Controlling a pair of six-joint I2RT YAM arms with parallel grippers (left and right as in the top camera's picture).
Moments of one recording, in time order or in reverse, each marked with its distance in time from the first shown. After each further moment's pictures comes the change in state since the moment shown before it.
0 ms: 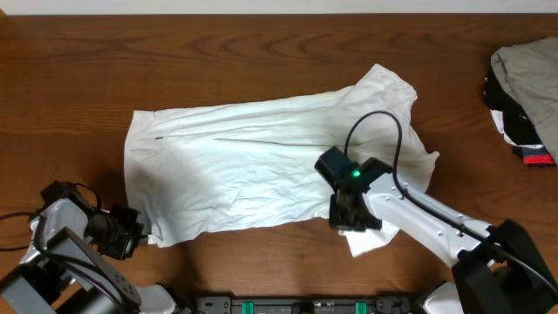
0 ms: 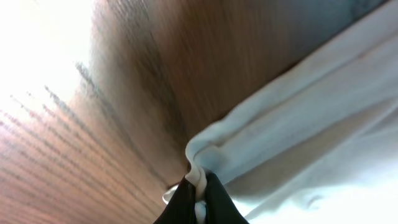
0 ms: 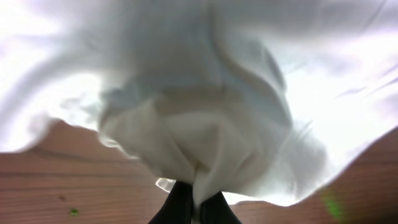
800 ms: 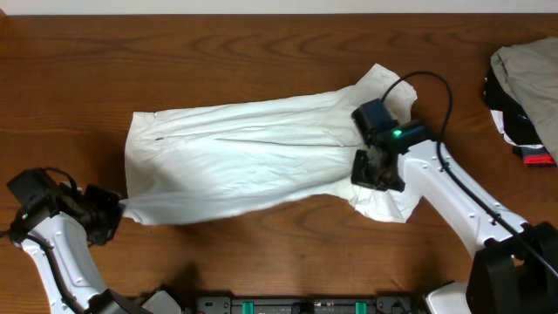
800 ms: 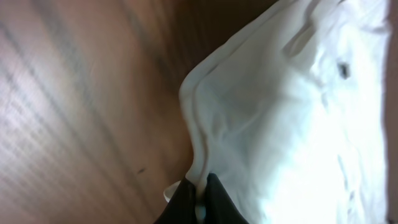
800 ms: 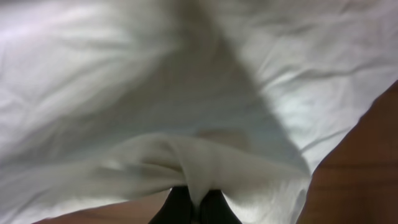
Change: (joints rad) left arm 0.000 -0.285 0.092 0.009 0.054 -0.016; right arm -0.273 0.000 0.174 -0.021 0.053 -0.148
